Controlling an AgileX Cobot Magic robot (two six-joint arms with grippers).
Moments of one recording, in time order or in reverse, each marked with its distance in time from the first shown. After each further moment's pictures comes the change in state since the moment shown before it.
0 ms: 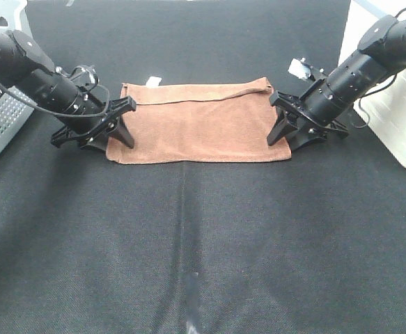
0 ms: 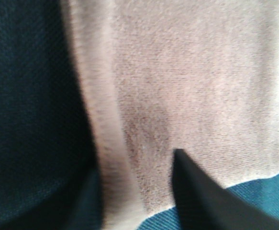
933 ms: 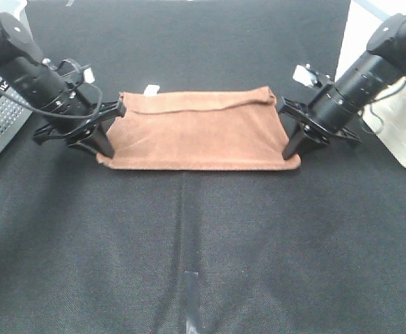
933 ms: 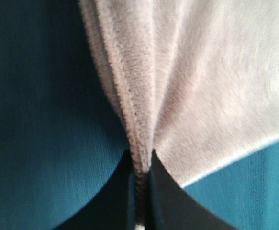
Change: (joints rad) left arm 0.000 -0.134 0.106 0.140 0.125 -0.001; right arm 0.000 -0.115 0.186 -0.039 0.022 0.016
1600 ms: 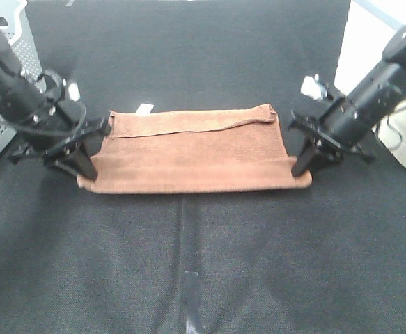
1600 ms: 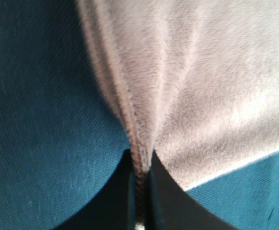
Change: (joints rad) left arm -0.004 -0.143 0.197 0.027 -0.002 -0.025; right arm 0.000 -0.131 0.177 0.002 -0.034 -0.035
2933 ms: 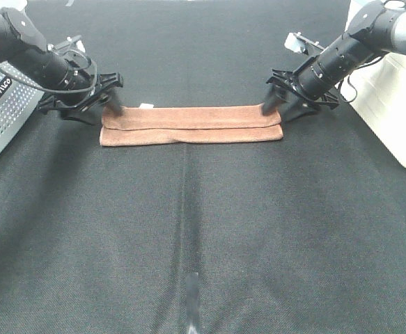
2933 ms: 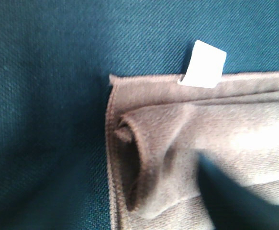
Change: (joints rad) left arm 0.042 0.322 -0.508 0.001 -0.184 -0.052; right arm 0.000 0.417 -0.750 -0.016 0.018 0.061
